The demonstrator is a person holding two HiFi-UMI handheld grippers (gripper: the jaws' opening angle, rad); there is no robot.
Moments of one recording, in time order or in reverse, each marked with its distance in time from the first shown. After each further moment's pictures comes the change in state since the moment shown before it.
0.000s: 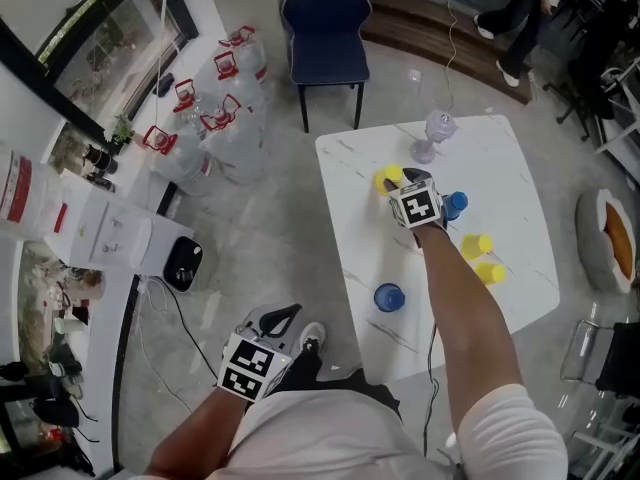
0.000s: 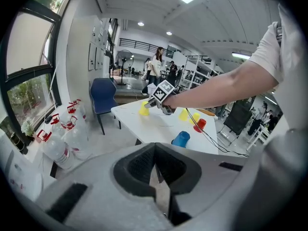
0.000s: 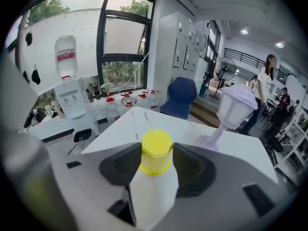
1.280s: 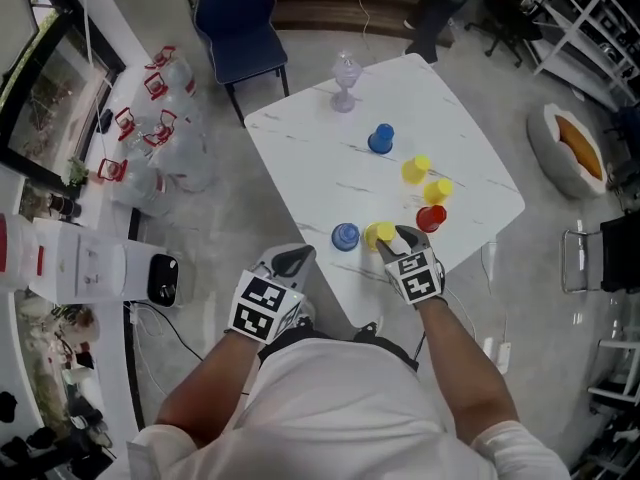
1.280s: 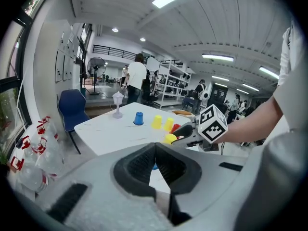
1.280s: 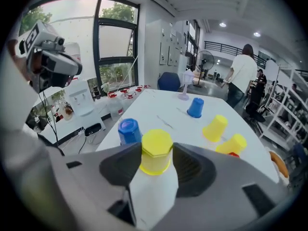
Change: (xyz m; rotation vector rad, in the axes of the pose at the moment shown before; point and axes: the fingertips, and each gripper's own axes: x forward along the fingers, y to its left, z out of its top) left arm 0.035 -0.109 0.046 0.186 -0.078 -0.249; right arm -0.251 0.107 -0.204 0.188 0.041 -0.095
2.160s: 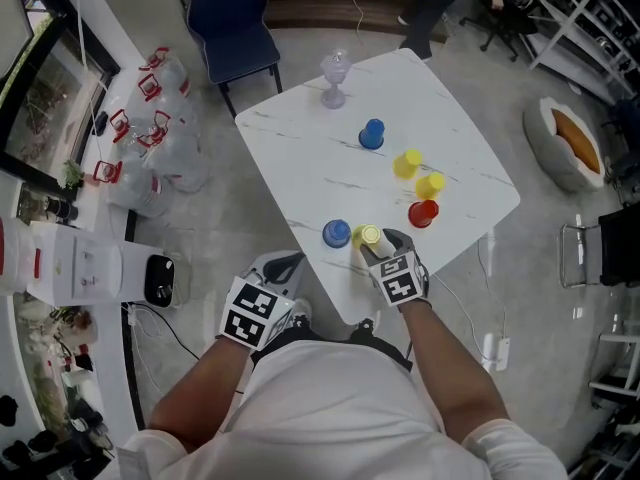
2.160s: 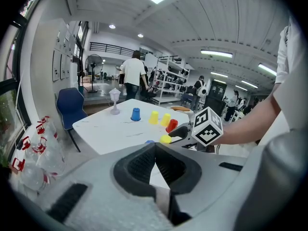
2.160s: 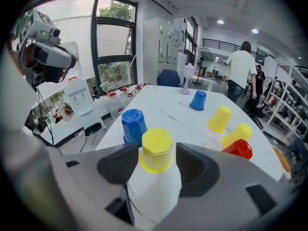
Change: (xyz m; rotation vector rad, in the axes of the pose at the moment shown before) left arm -0.002 -0.015 -0.016 0.020 0.048 -0.010; right arm 0.014 0.015 -0.022 0.000 0.018 -0.007
